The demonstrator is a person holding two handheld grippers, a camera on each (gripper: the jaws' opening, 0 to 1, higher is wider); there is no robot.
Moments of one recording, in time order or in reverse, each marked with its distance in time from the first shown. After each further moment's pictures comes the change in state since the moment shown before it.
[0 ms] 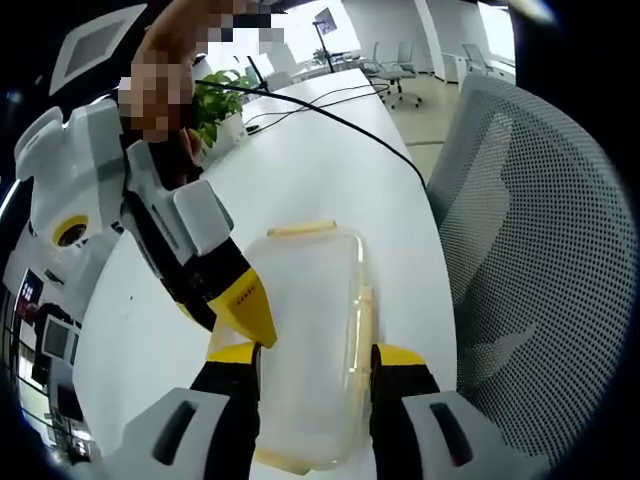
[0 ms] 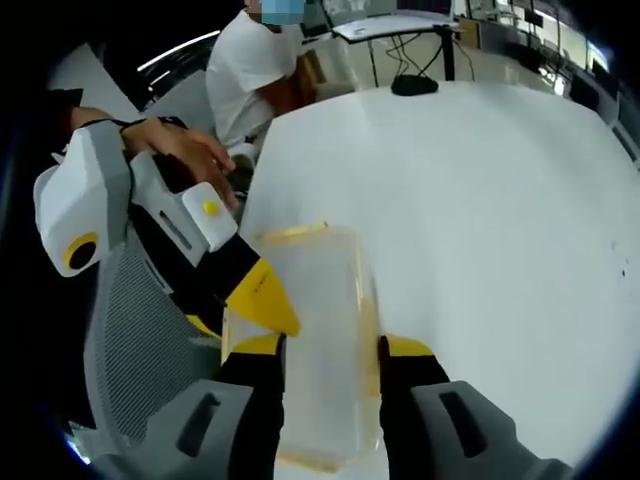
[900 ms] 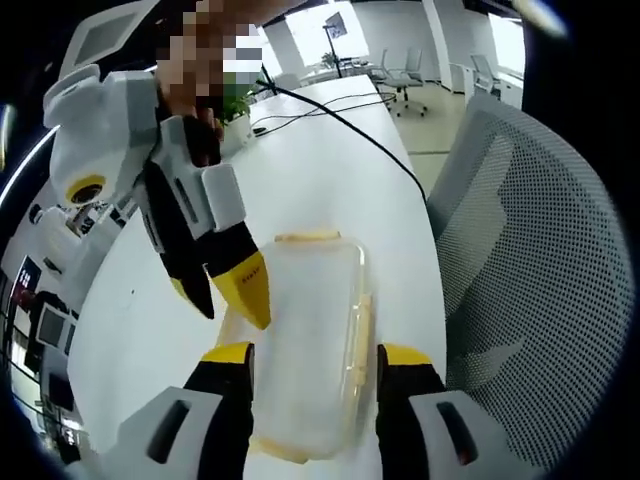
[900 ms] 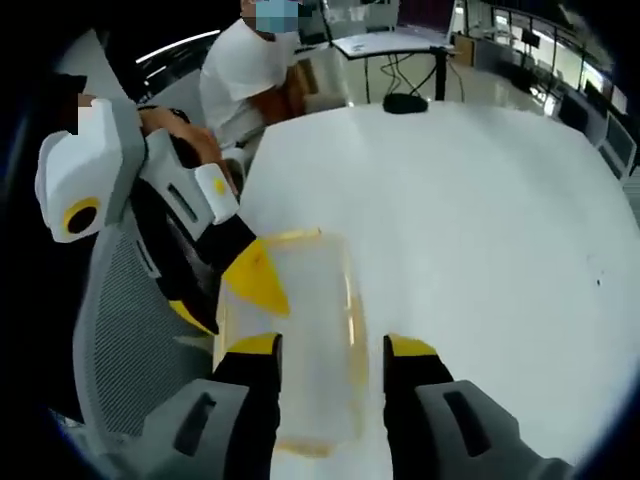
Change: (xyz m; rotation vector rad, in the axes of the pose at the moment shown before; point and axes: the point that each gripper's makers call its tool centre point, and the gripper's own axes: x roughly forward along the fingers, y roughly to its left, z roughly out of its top) left arm -0.016 0.005 0.002 -0.070 -0.016 -0.007; right arm -0.022 -0.002 0.001 -0.045 -0.049 -0.103
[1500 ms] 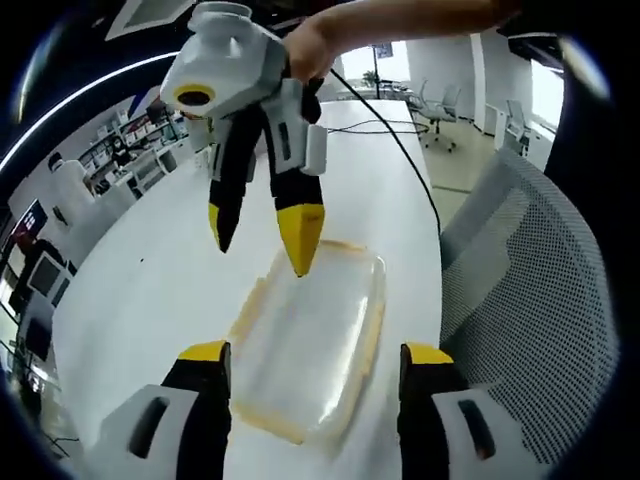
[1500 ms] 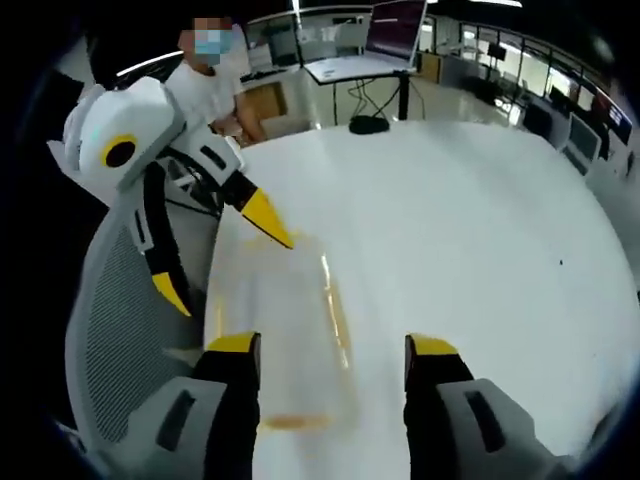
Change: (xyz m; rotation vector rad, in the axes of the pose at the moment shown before) left arm -0.019 0.017 -0.006 -0.217 -0.047 0.024; right arm -0.032 -0.005 -0.012 0.057 -0.108 -0.145
